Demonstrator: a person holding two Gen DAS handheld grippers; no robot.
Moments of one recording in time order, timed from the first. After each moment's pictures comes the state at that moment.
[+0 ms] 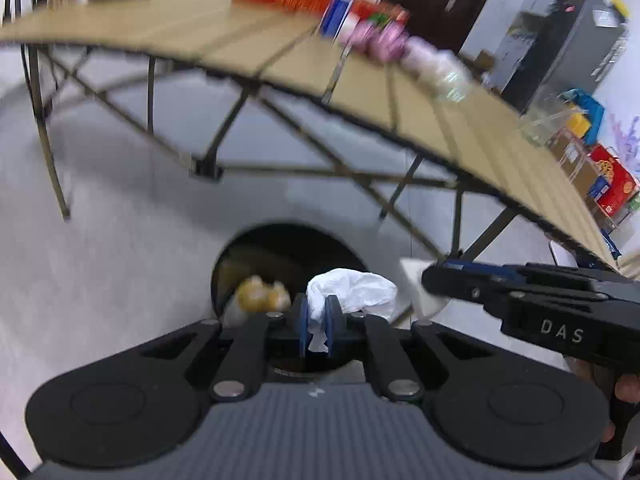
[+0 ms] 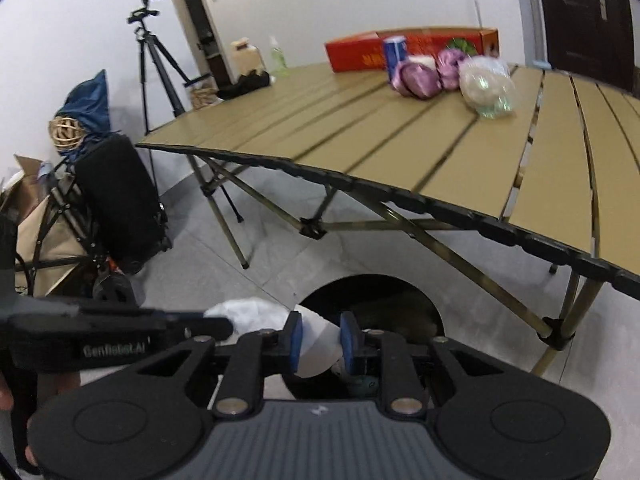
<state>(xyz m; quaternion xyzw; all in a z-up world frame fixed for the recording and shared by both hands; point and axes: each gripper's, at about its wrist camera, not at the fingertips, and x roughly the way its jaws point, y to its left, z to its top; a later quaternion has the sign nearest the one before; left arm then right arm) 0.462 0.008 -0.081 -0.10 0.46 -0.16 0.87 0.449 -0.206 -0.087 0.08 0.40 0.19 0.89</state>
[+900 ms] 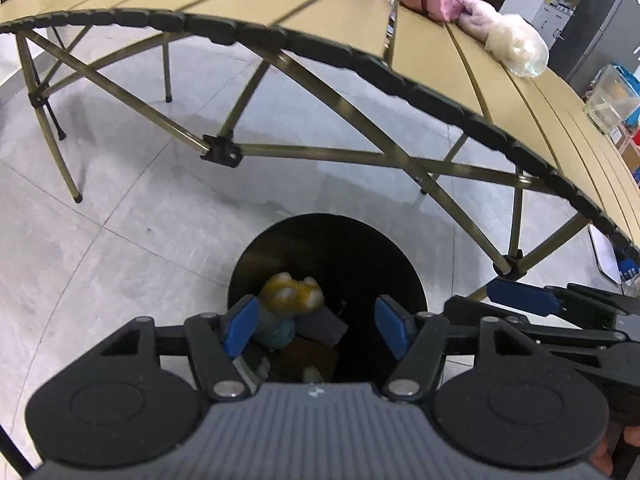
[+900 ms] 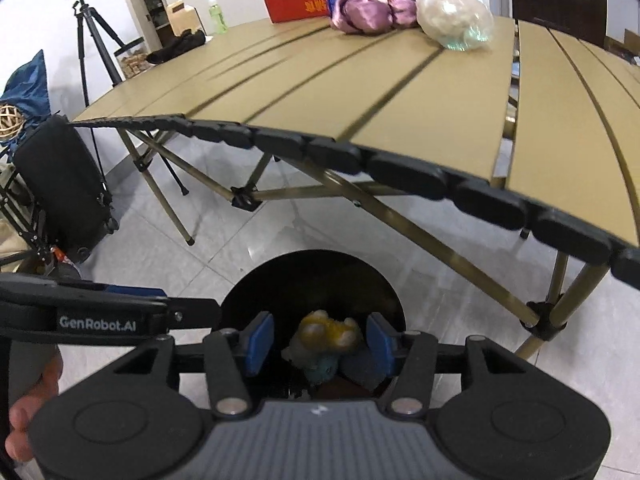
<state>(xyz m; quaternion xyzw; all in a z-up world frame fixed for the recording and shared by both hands) 0.523 -0.011 -0.110 -0.06 0.49 -0.12 0.86 0.495 -0.211 -0.126 0.07 0.45 0.14 0.88</state>
